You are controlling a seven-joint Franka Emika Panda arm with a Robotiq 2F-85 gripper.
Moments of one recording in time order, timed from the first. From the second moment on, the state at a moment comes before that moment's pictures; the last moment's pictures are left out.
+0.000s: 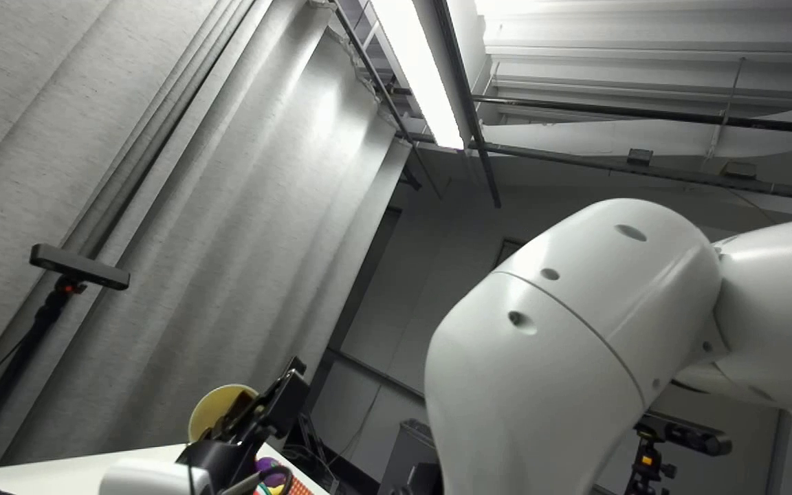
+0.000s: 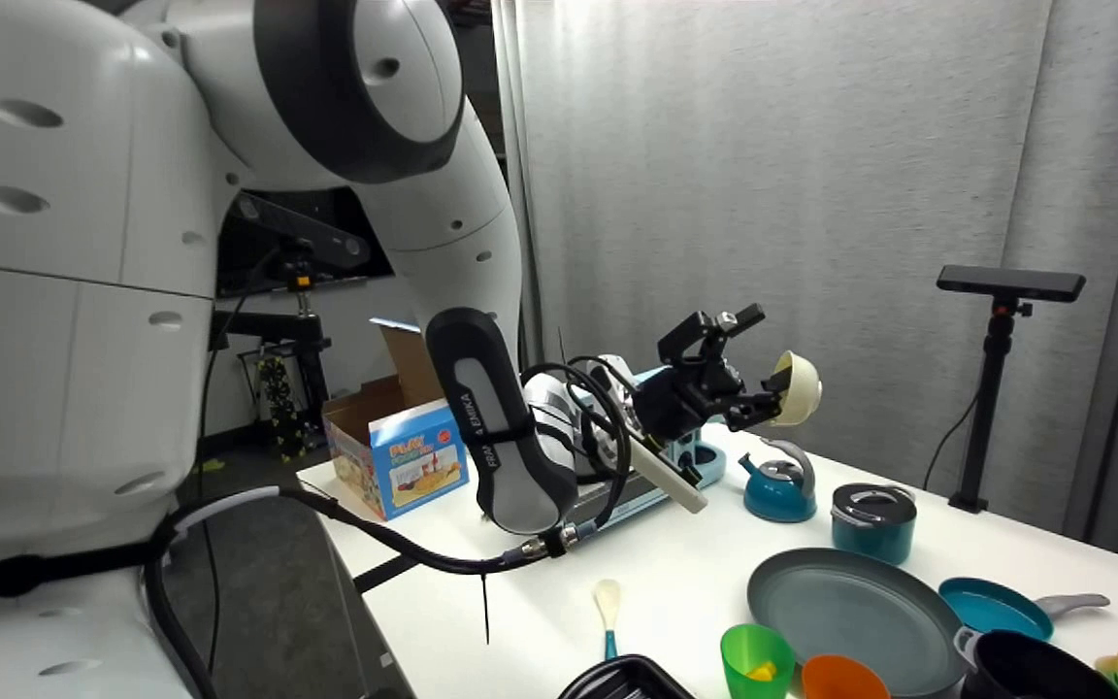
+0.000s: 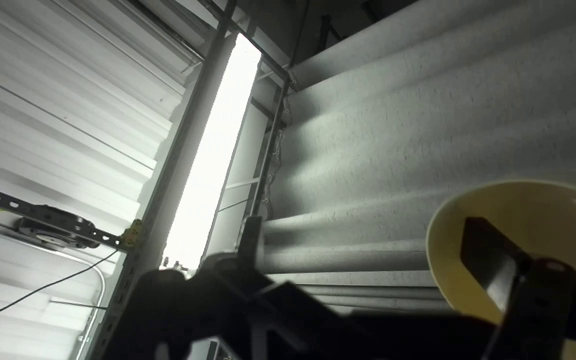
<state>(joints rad) 0.27 0.32 0.21 -2.34 -2.03 1.06 1.49</state>
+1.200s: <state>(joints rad) 0.21 0.03 0.21 -2.41 -1.70 1.62 1.42</state>
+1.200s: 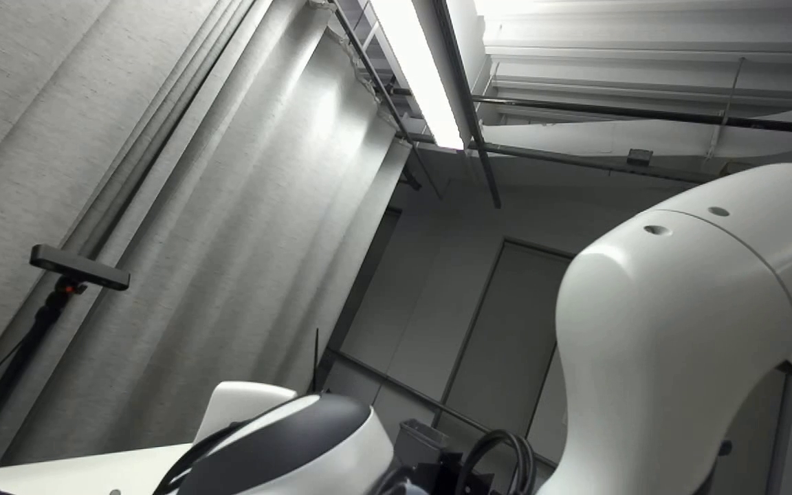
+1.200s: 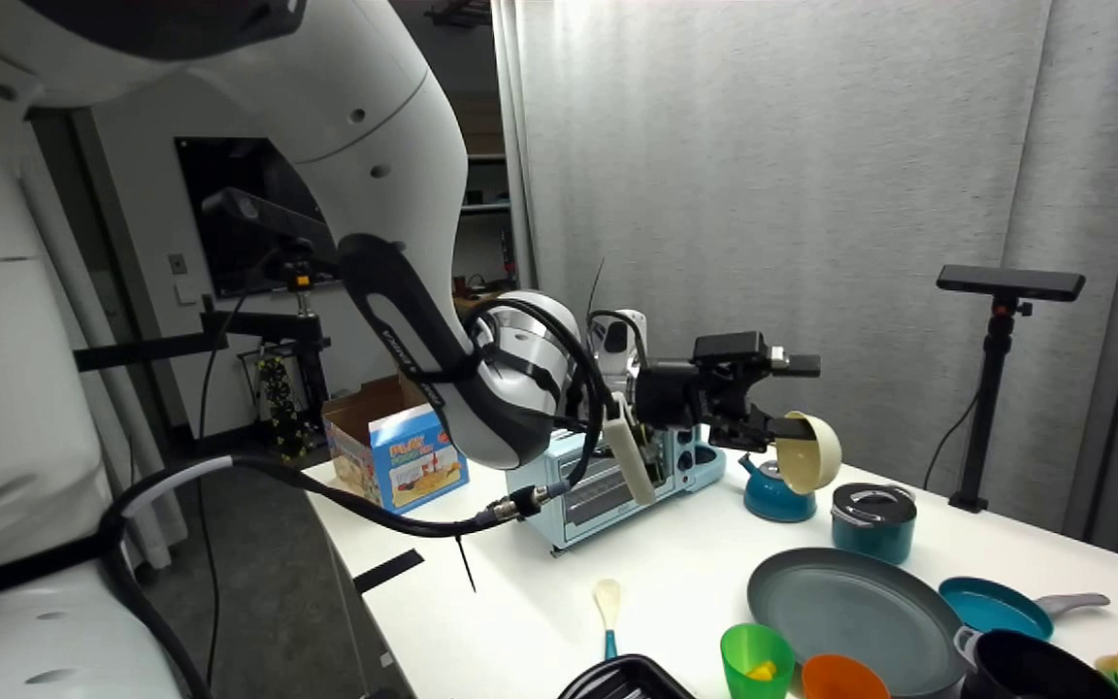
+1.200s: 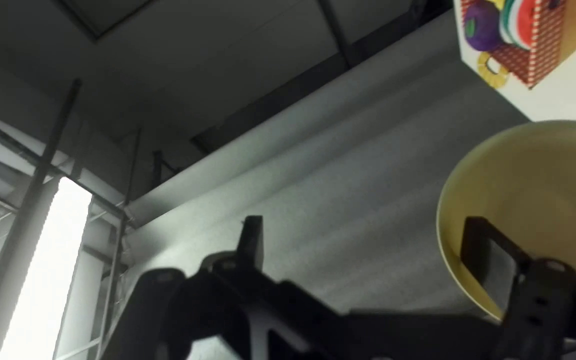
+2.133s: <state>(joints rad) 0.19 -0.05 0.15 -2.37 -1.03 2.09 1.02</state>
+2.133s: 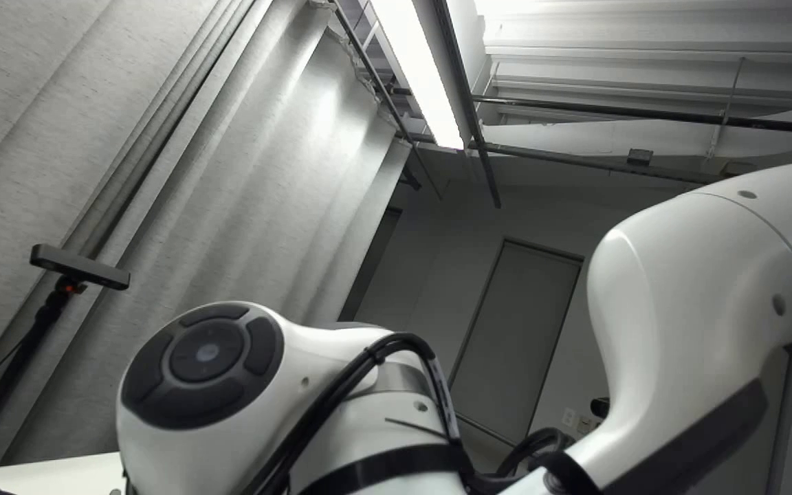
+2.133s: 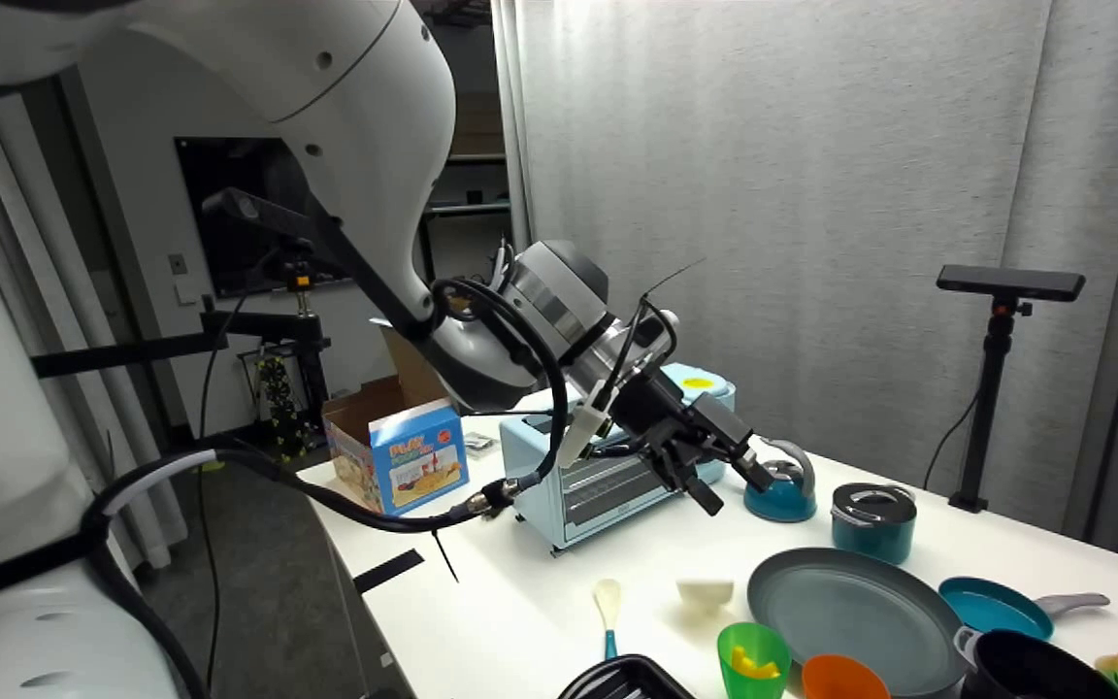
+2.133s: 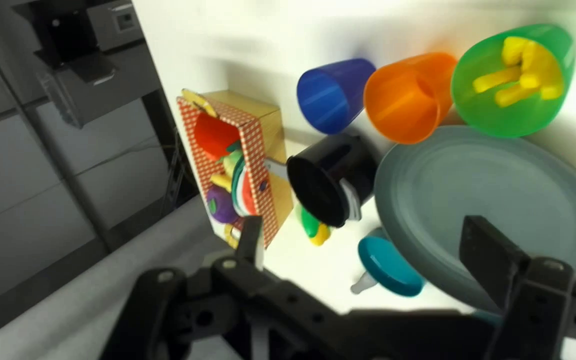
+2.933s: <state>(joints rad) 0.16 -0.05 0.14 -2.32 -0.46 2.09 0.71</state>
